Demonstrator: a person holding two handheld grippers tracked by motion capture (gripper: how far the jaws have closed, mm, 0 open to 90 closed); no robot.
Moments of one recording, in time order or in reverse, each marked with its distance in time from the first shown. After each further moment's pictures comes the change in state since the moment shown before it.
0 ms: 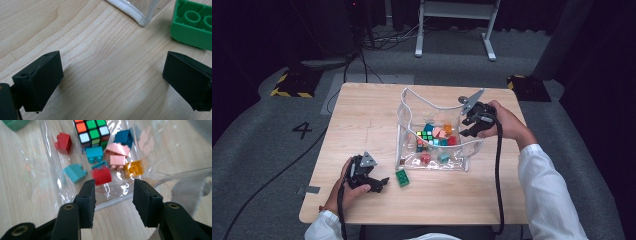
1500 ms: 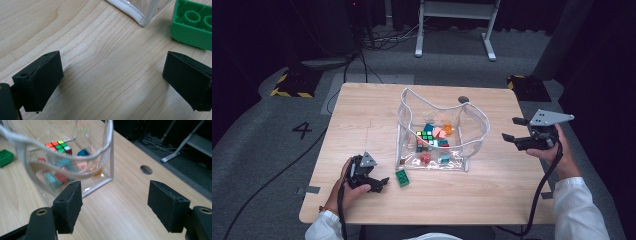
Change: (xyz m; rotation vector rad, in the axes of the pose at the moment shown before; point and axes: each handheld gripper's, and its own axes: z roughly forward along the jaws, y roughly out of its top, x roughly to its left) left arm 0.000 0.000 0.000 -0.001 0.002 -0.005; right arm 0.036 -0.148 -0.073 -0.444 -0.284 0.305
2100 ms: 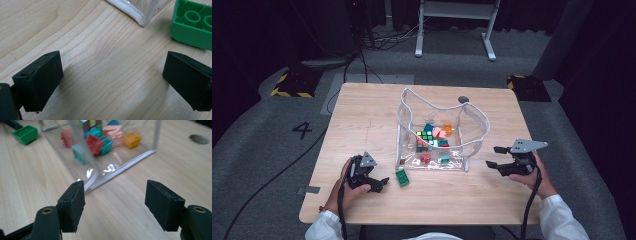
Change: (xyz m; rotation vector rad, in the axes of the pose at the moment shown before) left arm 0.000 0.000 0.000 0.001 -0.001 0.003; right arm 0.054 -0.068 0.050 0.032 0.159 0.088
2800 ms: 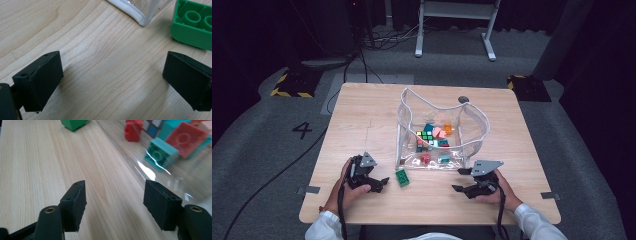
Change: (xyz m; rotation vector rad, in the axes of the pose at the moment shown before) left arm -0.001 0.000 0.000 -0.002 0.008 -0.005; right arm 0.085 0.003 0.079 0.050 0.171 -0.107
